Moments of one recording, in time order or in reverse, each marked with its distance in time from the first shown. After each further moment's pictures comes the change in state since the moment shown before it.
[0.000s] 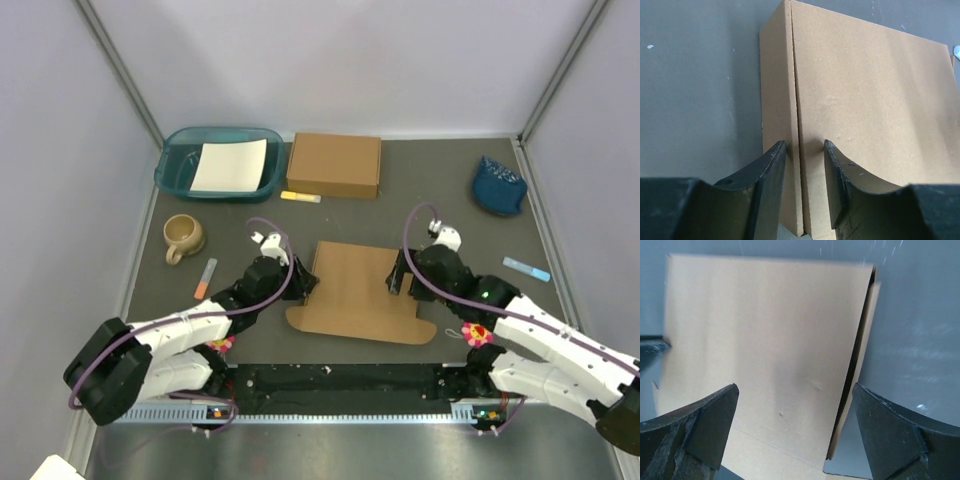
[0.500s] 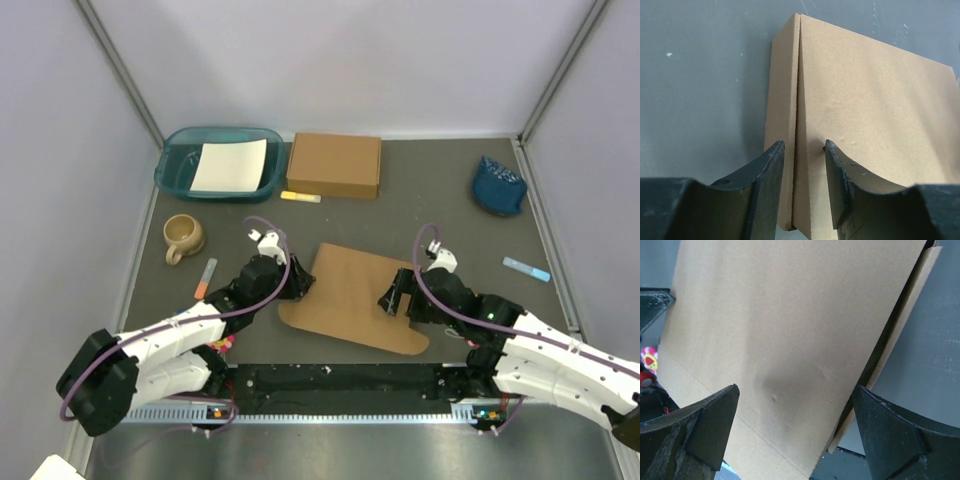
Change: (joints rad) left arm -0.003 -0.083 0.037 -0.125 -0.032 0.056; right arm 0.135 -0.156 -0.082 -0.021 -0.029 0.148
